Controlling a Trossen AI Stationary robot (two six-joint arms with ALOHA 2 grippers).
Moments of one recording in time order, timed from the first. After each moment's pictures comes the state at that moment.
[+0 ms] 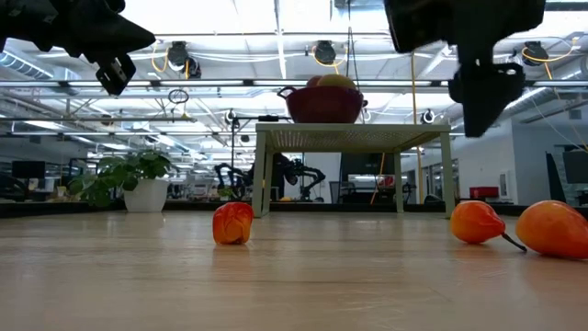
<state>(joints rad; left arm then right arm) -0.20 0.53 0.32 0.06 -0.10 -0.39 0.37 1.57 1.10 -0.59 -0.16 1.00</state>
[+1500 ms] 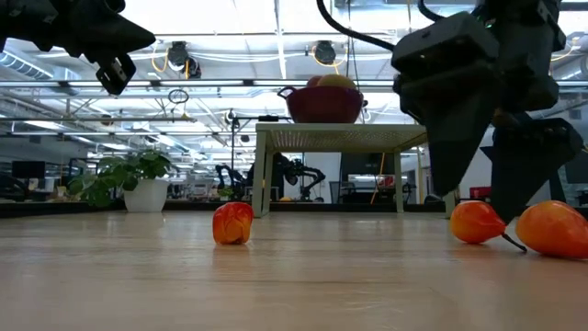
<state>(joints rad) -0.20 0.53 0.32 0.06 -0.10 -0.40 0.44 1.74 1.04 -0.51 0.02 1.48</state>
